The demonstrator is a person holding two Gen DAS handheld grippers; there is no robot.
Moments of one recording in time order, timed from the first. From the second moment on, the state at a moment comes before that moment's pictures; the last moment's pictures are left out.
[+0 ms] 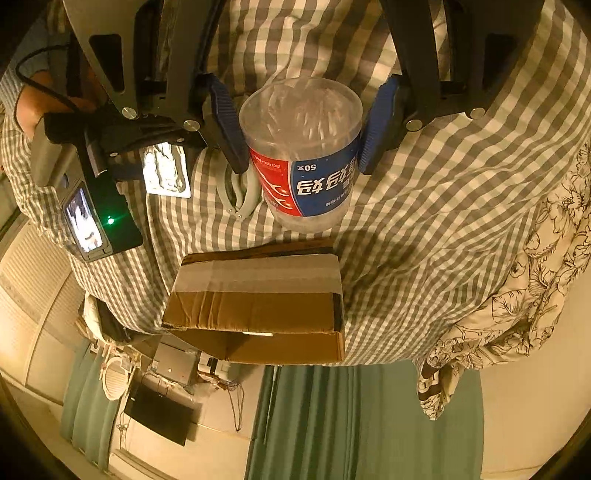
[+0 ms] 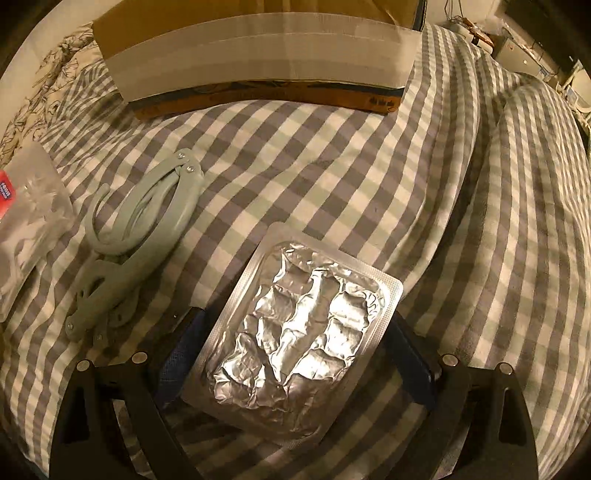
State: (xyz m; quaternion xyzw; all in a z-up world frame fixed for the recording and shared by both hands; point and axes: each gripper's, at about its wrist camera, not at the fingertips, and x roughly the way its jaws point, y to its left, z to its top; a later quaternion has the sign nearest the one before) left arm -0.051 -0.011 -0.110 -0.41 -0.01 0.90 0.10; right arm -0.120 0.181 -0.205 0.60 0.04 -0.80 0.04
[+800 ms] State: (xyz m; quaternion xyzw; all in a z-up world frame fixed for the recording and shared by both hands) left arm -0.086 -0.021 -0.041 -0.35 -0.02 0.93 0.10; right arm -0.101 0.147 -0.032 0.41 0.10 -0.90 0.08
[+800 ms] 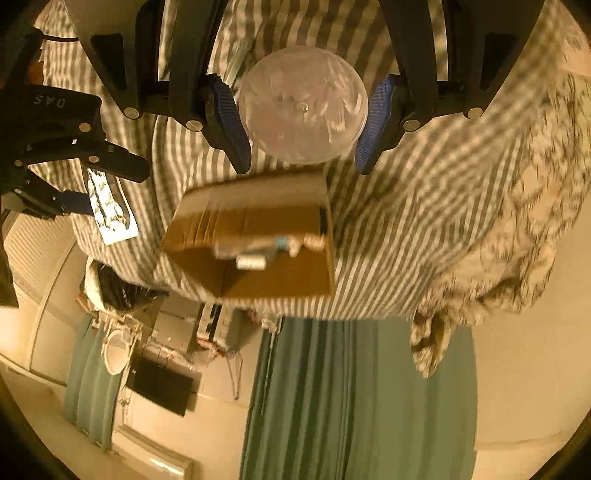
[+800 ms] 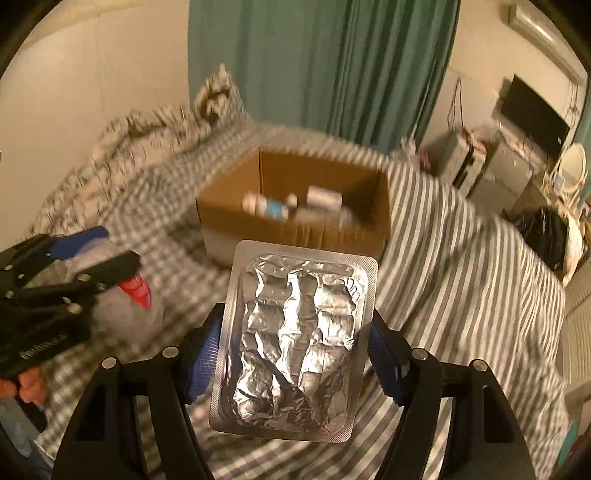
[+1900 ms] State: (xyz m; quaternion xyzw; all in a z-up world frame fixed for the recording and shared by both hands) left arm -0.287 0.012 -0.056 -0.32 -0.01 0.94 0.14; right arm -0.281 0.203 -0.051 0.39 -0.01 -0.92 0.09
